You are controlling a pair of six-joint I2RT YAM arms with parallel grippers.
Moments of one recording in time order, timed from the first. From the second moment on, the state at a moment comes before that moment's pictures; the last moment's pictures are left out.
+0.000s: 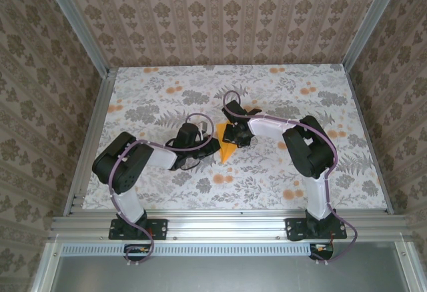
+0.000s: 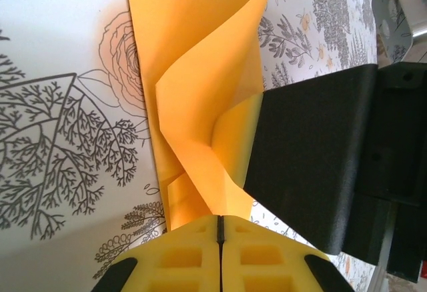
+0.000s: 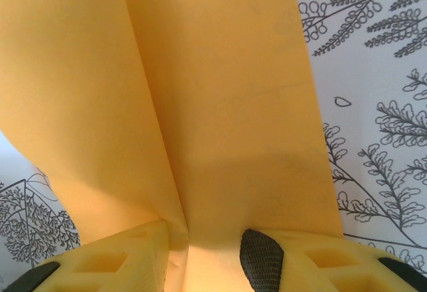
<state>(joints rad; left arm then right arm) -0.65 1.77 0.63 0.55 0.40 -0.94 0.58 2.04 1.33 -0.55 -0.01 0.82</state>
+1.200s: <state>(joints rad) -0.68 1.79 0.64 0.51 0.40 -0.95 0.58 2.04 1.33 -0.55 -0.01 0.83</state>
